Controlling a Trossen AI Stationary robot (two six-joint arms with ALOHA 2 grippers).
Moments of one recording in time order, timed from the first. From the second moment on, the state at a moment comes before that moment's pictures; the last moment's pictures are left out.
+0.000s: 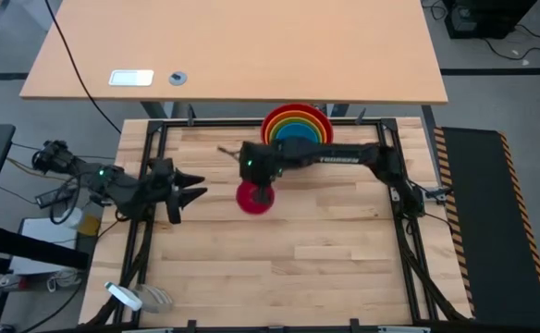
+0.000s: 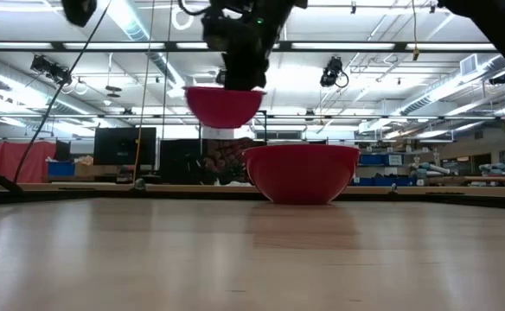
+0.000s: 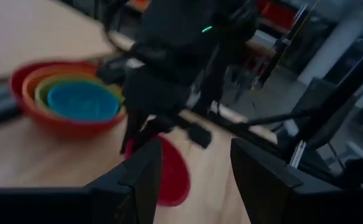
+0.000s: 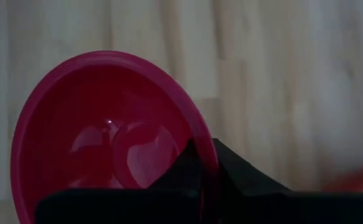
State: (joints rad) left arm -0.47 0.65 0.76 -0.32 -0.71 -0.57; right arm -0.11 2.14 2.07 -1.01 -0.01 -0.03
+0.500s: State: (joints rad) left arm -0.20 0.67 0.76 -0.04 -0.51 -0.45; right arm -0.44 1.99 2.05 -1.06 -0.01 -0.06
